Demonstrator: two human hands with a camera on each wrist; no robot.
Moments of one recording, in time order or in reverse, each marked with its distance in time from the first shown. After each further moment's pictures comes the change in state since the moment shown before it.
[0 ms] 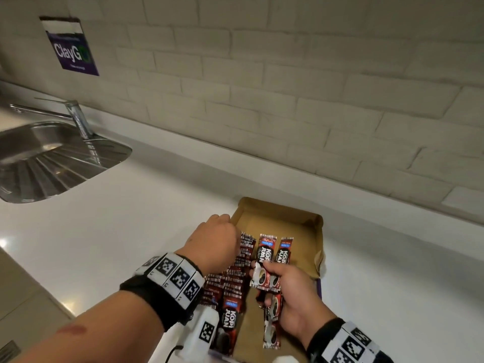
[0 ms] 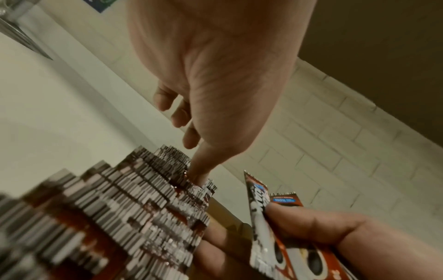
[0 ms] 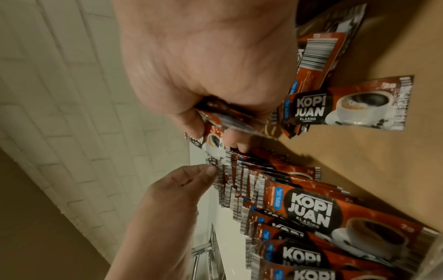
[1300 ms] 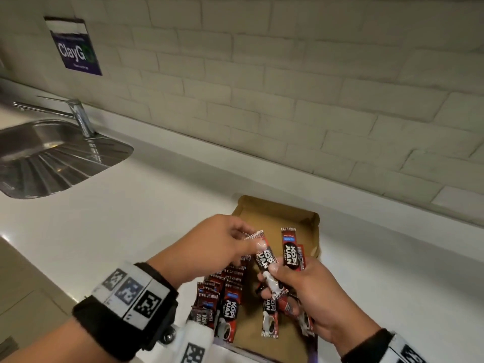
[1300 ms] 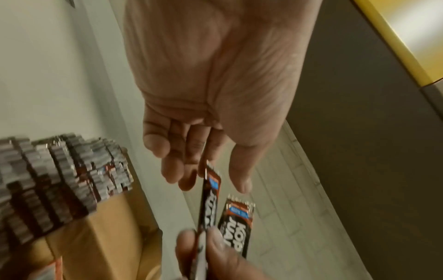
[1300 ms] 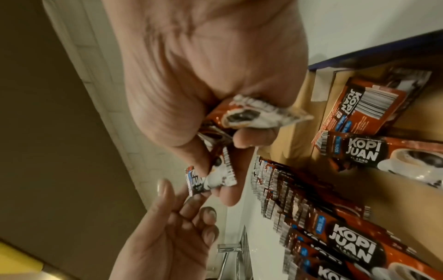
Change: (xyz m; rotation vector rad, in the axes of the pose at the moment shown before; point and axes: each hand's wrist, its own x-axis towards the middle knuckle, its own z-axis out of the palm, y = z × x) left_hand -0.063 0.026 -0.052 -0.890 -0.052 -0.089; right_hand -0.086 -0.036 -0.012 -0.375 -0.160 -0.262
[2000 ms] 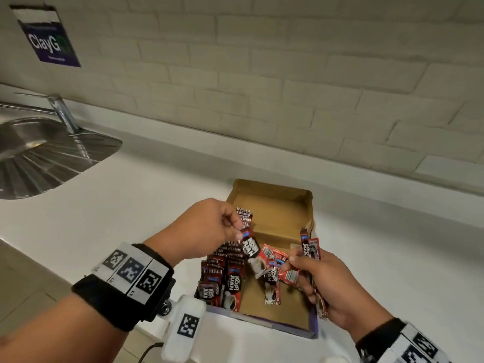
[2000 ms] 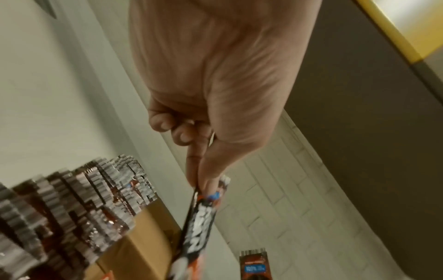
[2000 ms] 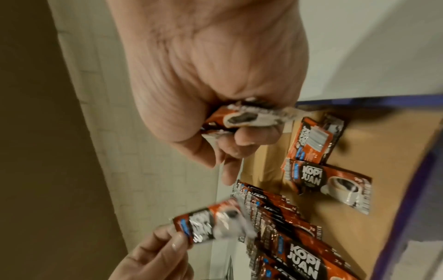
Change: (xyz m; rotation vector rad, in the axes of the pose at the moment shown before) left_hand 0.000 -0.020 -0.009 0.301 0.020 0.069; right_hand -0.018 0.036 -0.022 0.031 0.161 0.064
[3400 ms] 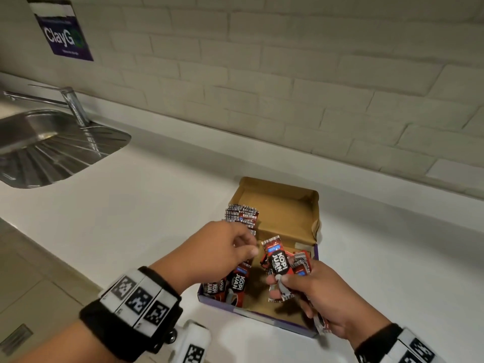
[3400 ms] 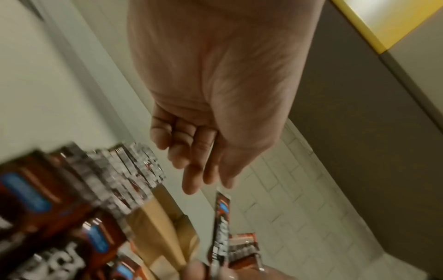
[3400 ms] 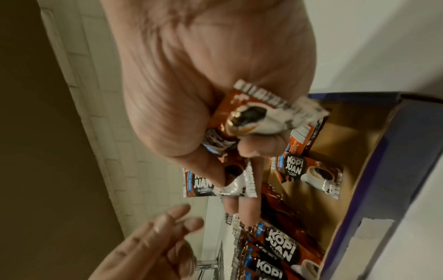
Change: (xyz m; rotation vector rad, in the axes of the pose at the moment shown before) left_hand -0.030 -0.003 0.027 0.038 -0.064 0.041; right_hand -0.013 0.003 0.013 -0.133 -0.205 0.054
